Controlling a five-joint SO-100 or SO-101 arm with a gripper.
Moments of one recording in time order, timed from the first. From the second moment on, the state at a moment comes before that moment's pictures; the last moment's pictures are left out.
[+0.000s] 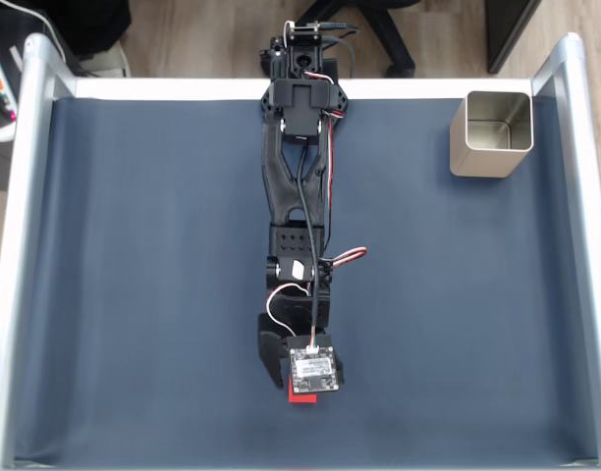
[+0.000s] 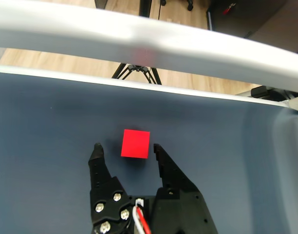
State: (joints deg) arm -1.3 70.9 94.7 17.1 -98.3
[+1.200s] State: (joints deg) arm -2.1 68.9 94.8 13.0 -95.8
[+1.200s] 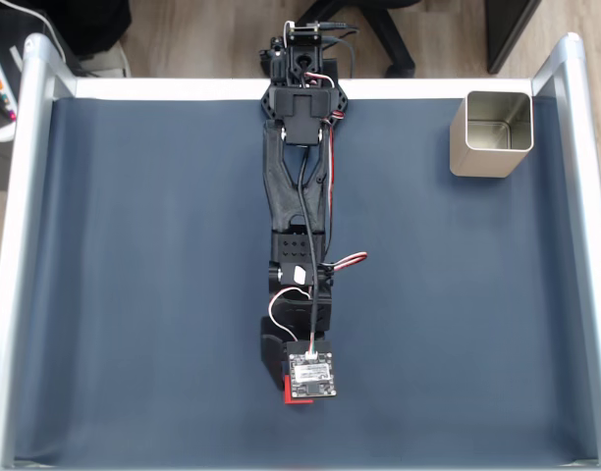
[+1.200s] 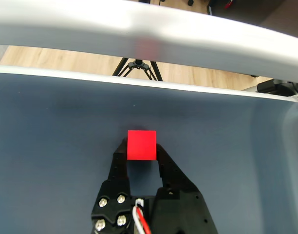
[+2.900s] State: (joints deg) arm -74.1 141.5 128.1 57.8 -85.4
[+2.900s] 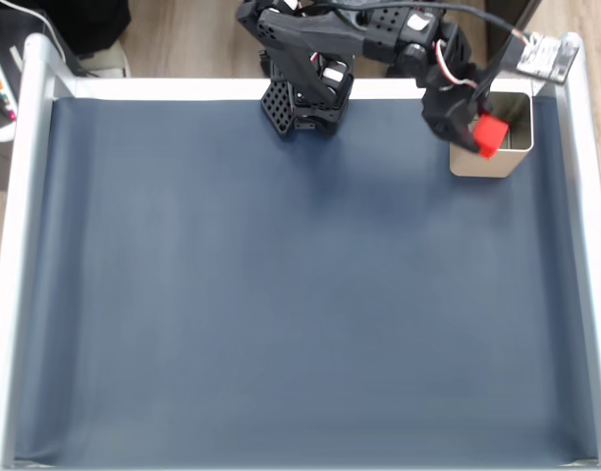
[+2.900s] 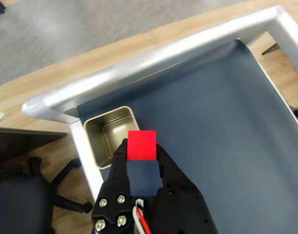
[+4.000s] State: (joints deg) arm -83.1 125.5 124.2 47.9 -83.4
